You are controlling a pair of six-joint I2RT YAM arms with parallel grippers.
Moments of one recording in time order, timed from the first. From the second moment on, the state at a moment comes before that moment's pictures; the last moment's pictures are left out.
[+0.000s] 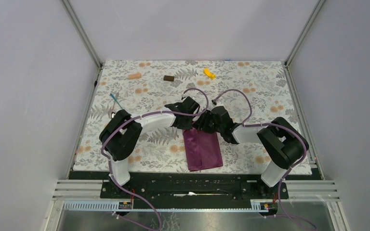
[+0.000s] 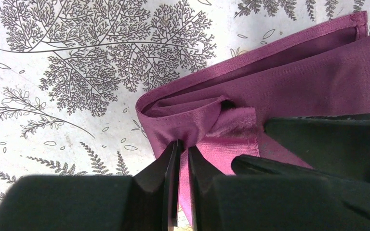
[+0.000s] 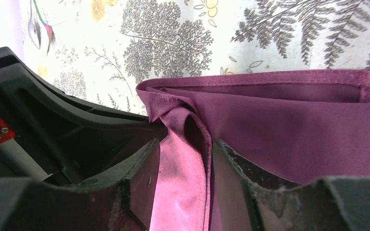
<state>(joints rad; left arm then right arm) -0.78 1.86 1.22 -0.44 -0.19 -0.55 0.65 1.69 0.66 0.42 -0.10 0.85</state>
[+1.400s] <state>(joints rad) -0.78 1.80 1.06 -0.23 -0.15 -0.55 0.54 1.92 0.82 0.55 -0.43 0.96</state>
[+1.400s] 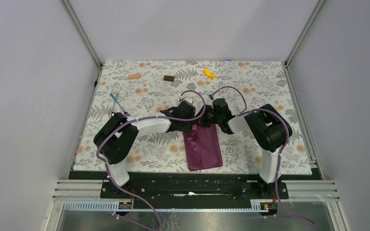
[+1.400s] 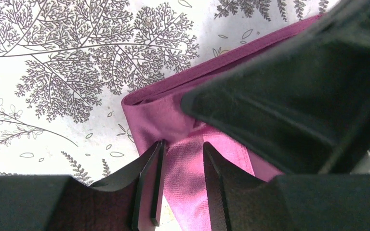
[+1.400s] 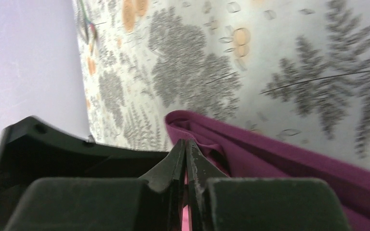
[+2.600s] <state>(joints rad) -0.52 1.86 0.93 0.12 0.38 -0.69 0.61 1.66 0.76 0.30 -0.60 0.74</state>
